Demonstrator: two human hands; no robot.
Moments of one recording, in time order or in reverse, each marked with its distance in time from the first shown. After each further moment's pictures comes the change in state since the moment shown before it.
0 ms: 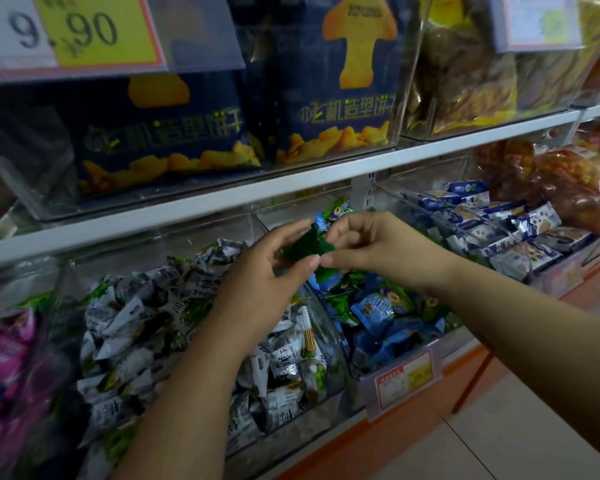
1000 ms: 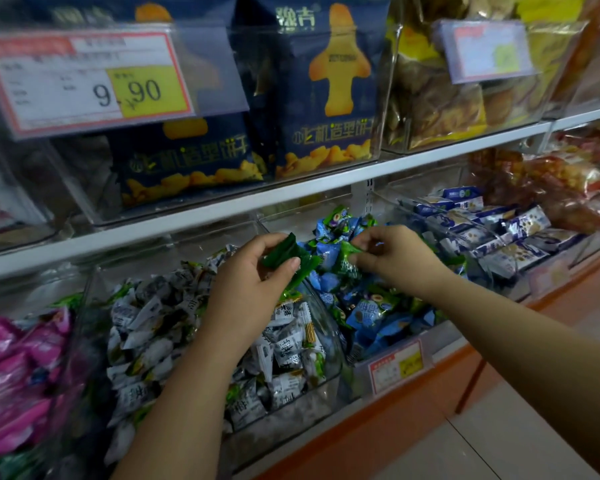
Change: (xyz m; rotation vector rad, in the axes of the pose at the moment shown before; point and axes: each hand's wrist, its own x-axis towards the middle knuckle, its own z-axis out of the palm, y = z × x) left_hand -0.019 0.008 -0.009 0.123 0.181 -0.007; right_hand -0.020 0.016 -0.011 -0.462 0.313 0.044
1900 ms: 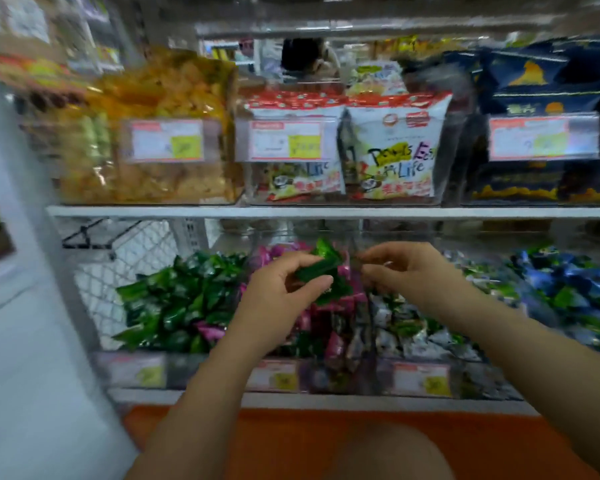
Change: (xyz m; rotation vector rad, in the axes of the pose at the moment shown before) left_hand -0.189 0.006 -0.243 0.067 0.237 -0.148; right_hand -0.090 -0.262 0.135 0.286 -0.444 -0.242
